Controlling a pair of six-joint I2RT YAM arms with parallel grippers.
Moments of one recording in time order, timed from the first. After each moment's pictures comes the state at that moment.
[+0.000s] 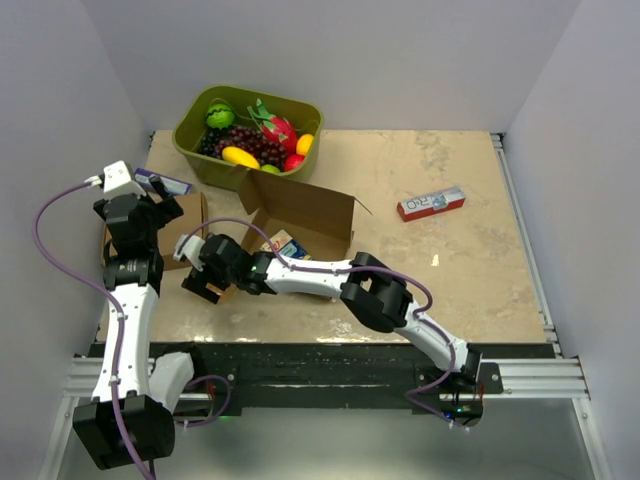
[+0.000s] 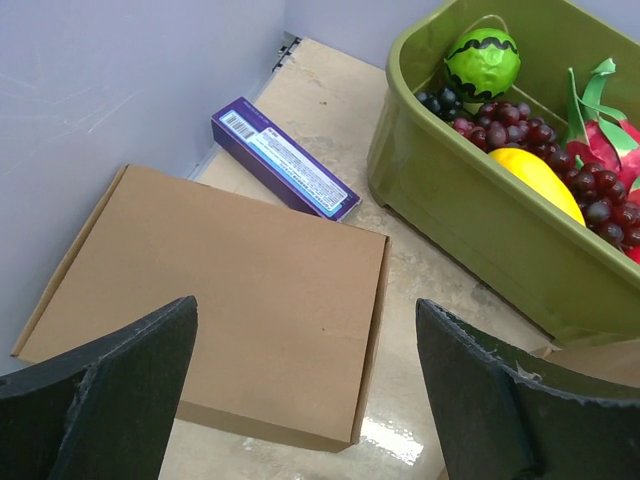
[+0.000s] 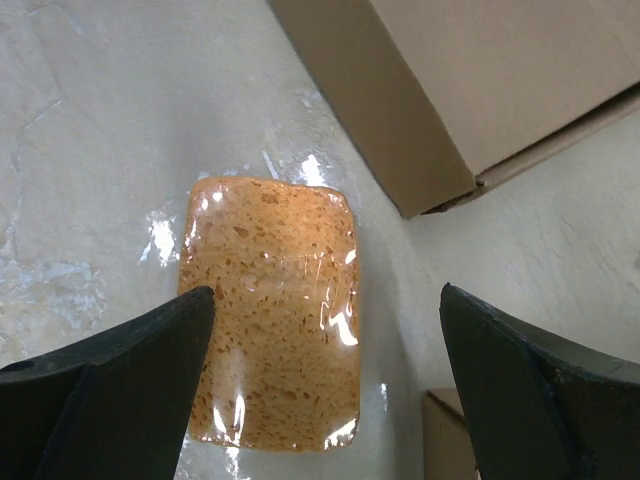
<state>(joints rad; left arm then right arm) 0.19 0.89 0.78 -0.14 -0.17 -0.22 1.21 2.41 1.95 -0.12 0.08 -0.11</state>
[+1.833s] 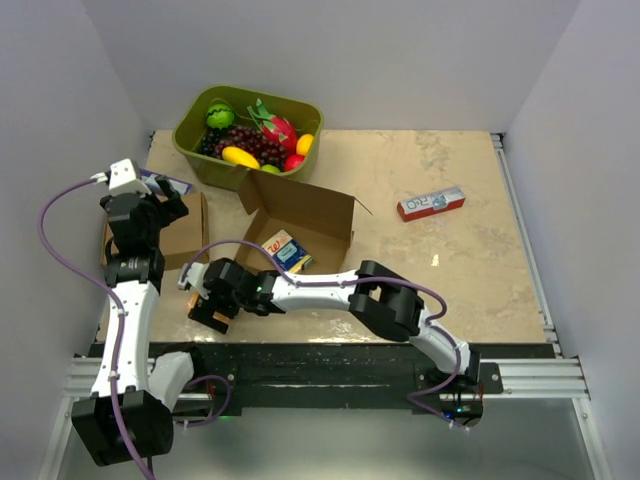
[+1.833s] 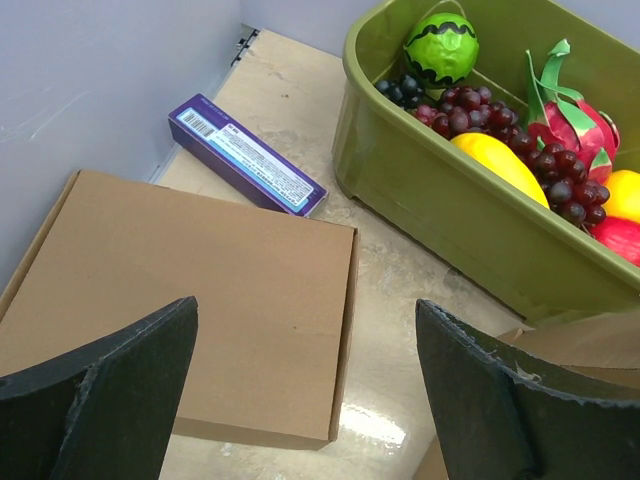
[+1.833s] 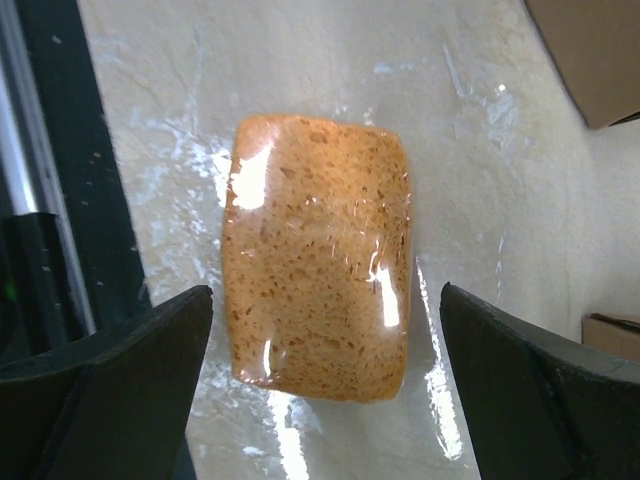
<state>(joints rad) 0.19 0.91 0.78 -0.12 -0.09 -0.22 1.28 2.28 1.75 -0.15 -0.02 -0.03</state>
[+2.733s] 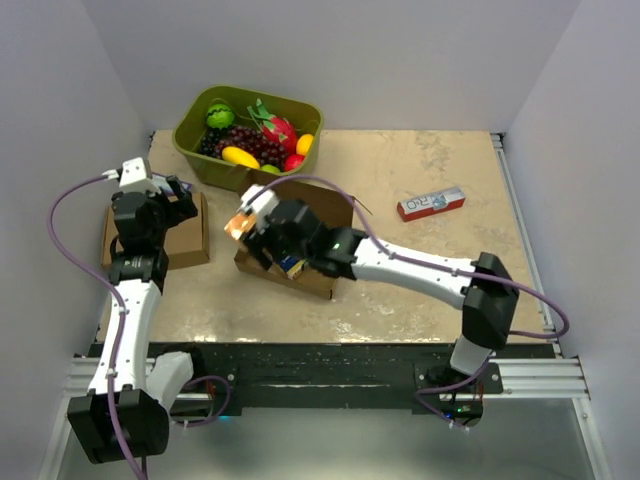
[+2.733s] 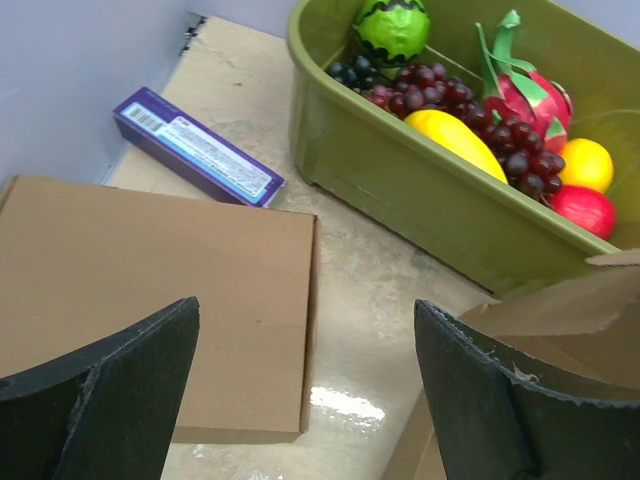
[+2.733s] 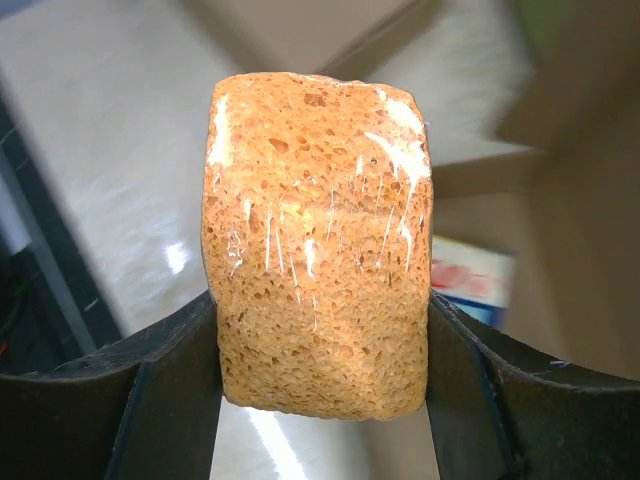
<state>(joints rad) 0.15 0.92 0.78 -0.12 -0.04 -0.22 1.14 1.76 1.46 -0.20 0.13 0.03</state>
